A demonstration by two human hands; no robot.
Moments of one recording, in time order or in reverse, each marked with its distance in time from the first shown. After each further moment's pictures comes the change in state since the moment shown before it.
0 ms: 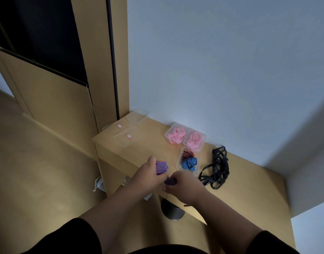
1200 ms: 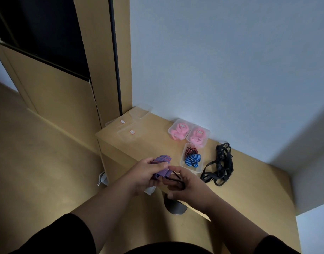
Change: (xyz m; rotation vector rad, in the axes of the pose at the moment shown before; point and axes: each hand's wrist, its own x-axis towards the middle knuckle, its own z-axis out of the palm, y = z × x) left_hand -0.004 -0.001 -0.013 -0.954 -0.309 -0.284; right_hand -0.014 0.028 0.014 0.976 -0.271 -0.294
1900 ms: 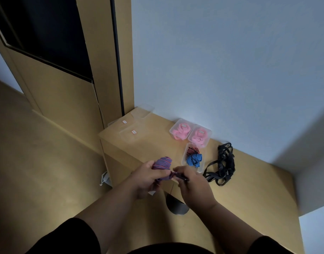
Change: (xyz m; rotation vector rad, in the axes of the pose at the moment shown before) left_hand -0.002 -0.016 -0.003 0.060 0.049 -0.010; right_hand 0.004 0.023 0.001 -0.938 0.505 -0.373
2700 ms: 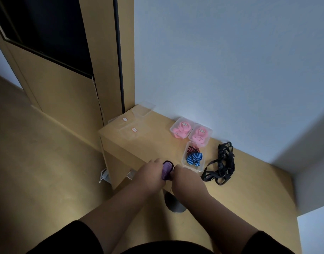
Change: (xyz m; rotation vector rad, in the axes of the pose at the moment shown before) left_hand 0.000 0.004 0.011 1.318 0.209 0.268; right_hand 0.032 -0.048 -0.006 -0.366 -0.500 0.337
